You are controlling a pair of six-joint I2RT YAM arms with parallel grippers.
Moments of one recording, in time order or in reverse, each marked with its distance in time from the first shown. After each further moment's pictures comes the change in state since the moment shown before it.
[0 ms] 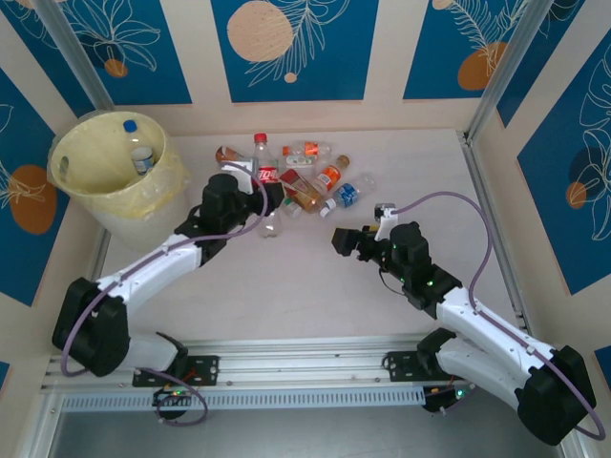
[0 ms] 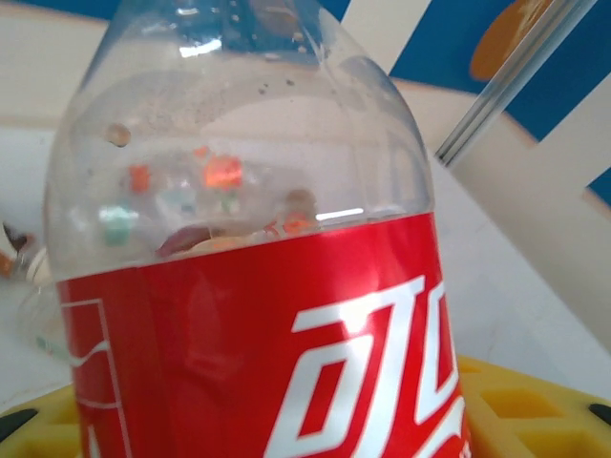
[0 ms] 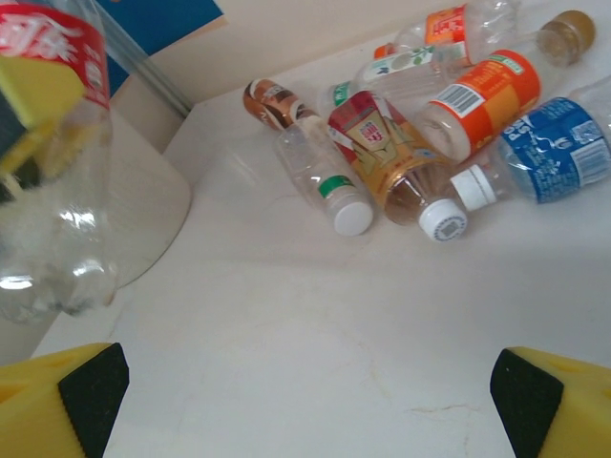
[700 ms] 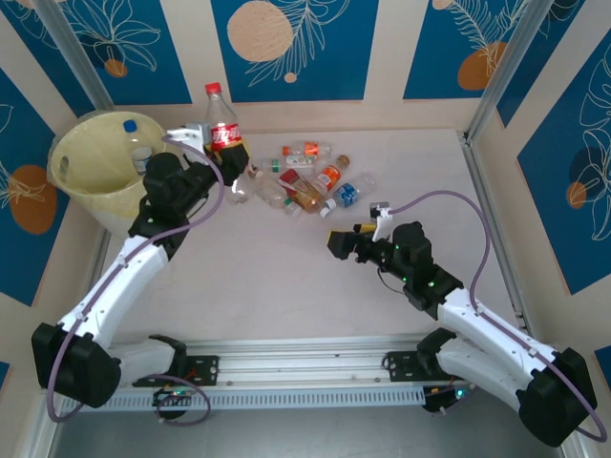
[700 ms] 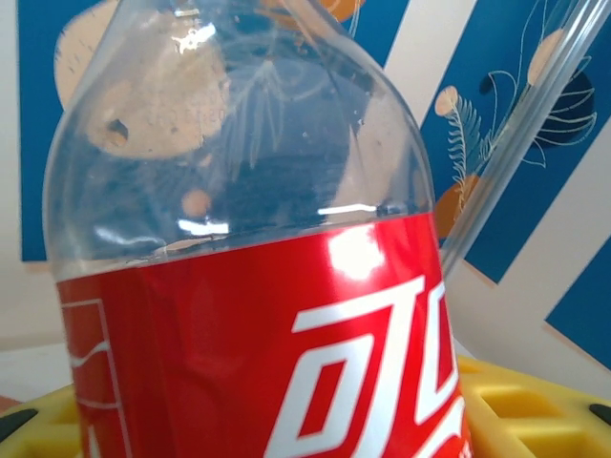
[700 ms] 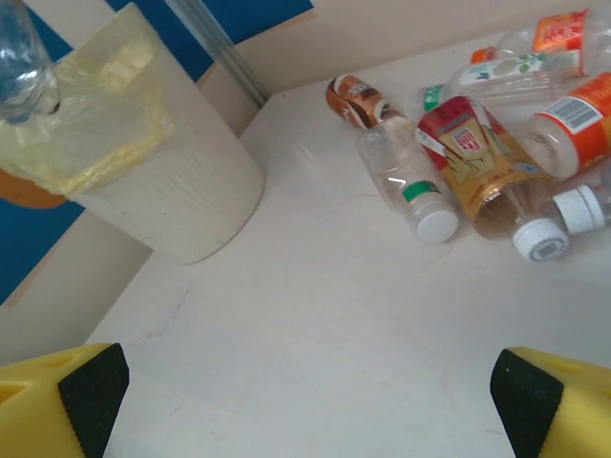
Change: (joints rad) left arm 0.232 -0.141 0.169 -0.008 0.150 0.095; right arm 0.020 -0.014 0.016 0.048 -0.133 -0.032
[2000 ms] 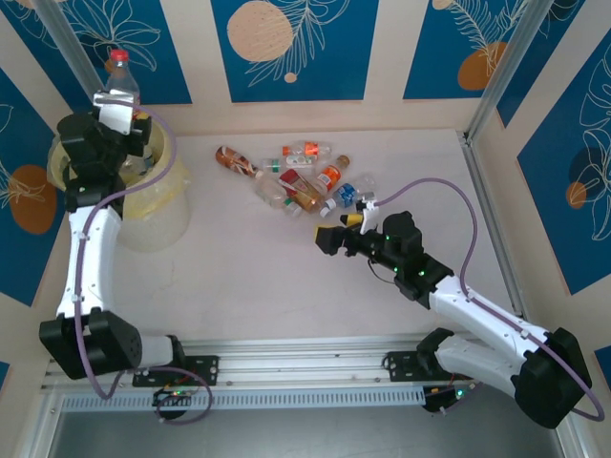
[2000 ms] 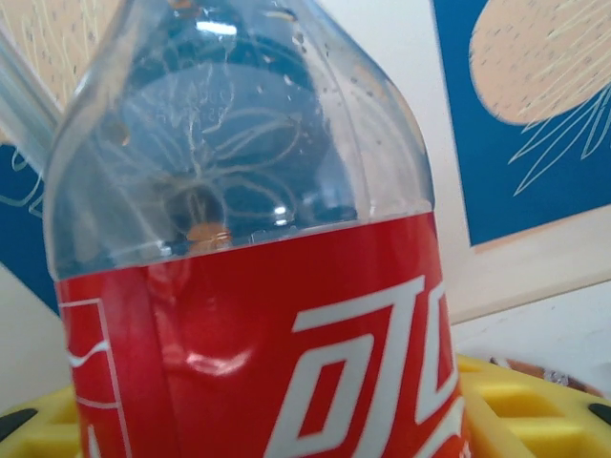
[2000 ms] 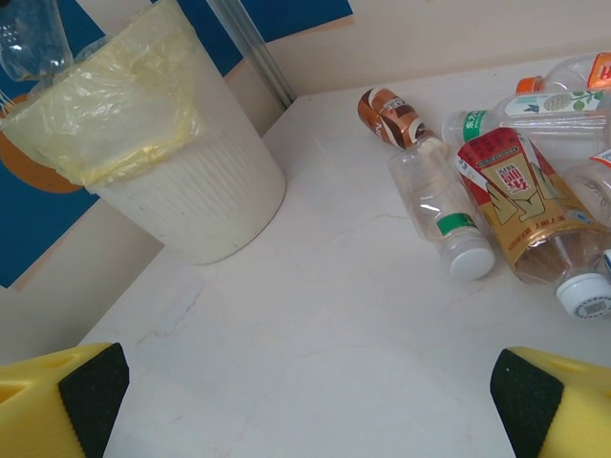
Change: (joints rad) left arm 0.493 0.156 0.302 -0.306 -0.021 0.663; right arm 0.034 0.116 0.081 0.048 -0.008 -0.068
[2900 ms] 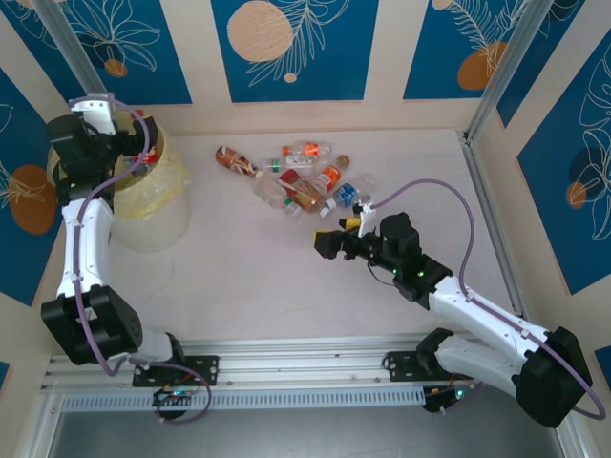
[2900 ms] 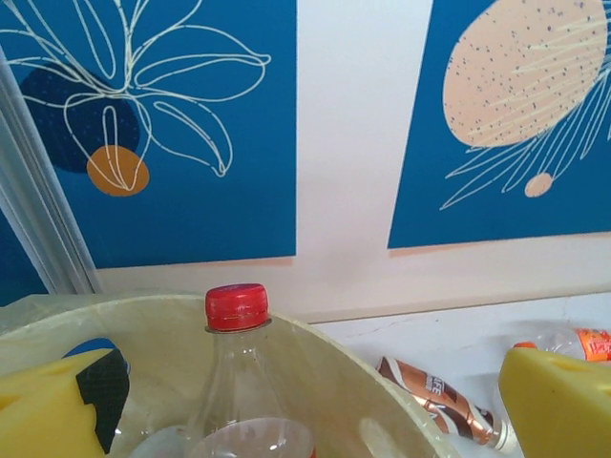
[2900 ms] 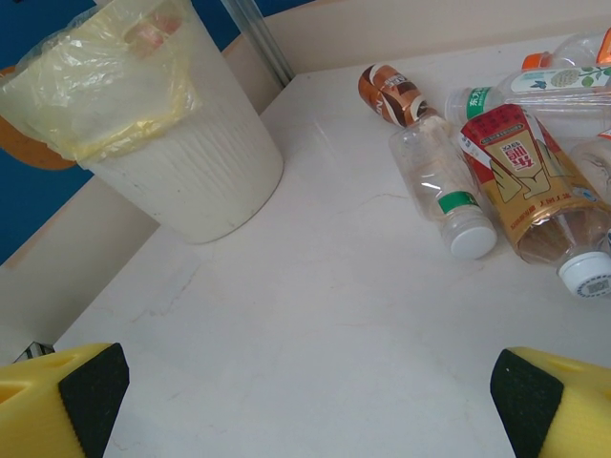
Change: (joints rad) left arm 0.090 0.080 0.001 0.018 0.192 -0.367; right arm 0.018 0.000 0.000 -0.039 0.001 -0.016
